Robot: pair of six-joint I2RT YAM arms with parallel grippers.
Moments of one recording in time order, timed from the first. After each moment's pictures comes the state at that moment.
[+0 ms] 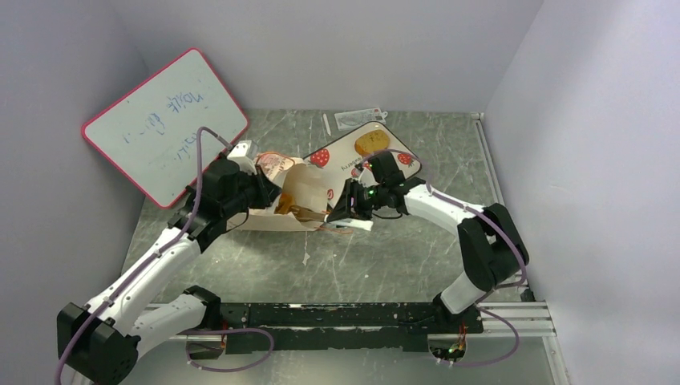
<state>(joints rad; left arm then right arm) -0.47 0.97 0.77 -0.23 0.08 -0.51 0.52 1.58 0.95 -0.27 -0.71 0.79</state>
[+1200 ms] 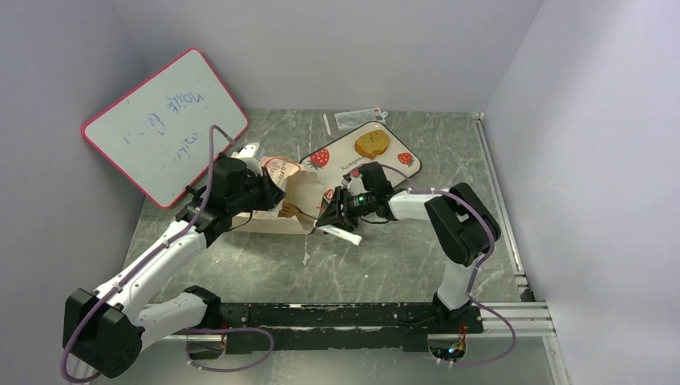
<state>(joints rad) -0.47 1.04 0.77 -0.24 0.13 -0.50 0.54 1.82 0.87 0.15 -0.87 0.96</state>
